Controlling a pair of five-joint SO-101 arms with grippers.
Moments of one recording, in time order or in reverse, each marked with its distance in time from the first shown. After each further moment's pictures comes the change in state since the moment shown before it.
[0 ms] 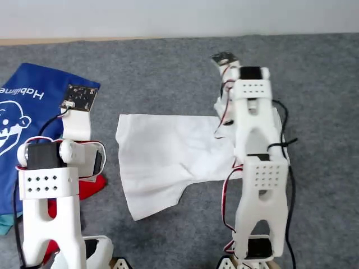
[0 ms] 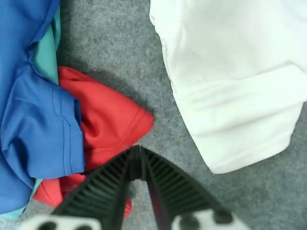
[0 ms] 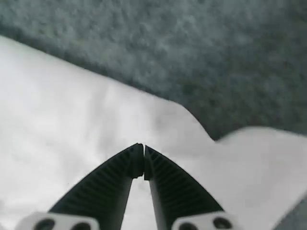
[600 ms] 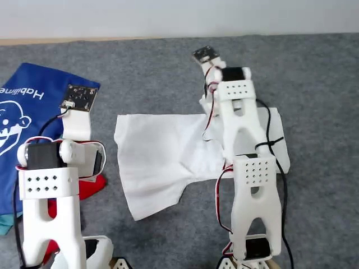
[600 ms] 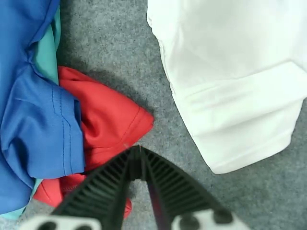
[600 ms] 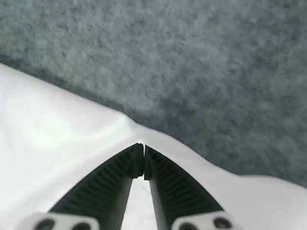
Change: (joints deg) left arm 0.0 0.0 0.0 0.0 0.0; right arm -3.2 3.9 -10.8 0.8 0.0
